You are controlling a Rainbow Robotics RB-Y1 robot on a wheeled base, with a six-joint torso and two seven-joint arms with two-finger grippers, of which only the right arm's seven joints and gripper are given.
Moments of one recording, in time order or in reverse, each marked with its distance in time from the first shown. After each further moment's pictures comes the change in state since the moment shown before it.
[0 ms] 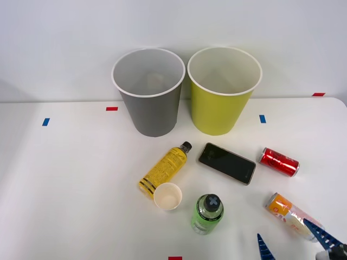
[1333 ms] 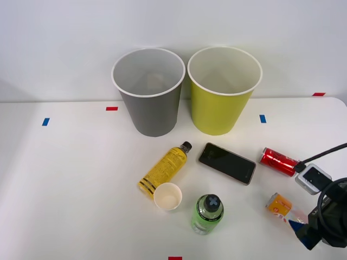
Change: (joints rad) arm -0.784 -0.351 -0.188 -0.191 -0.241 1.484 -0.196
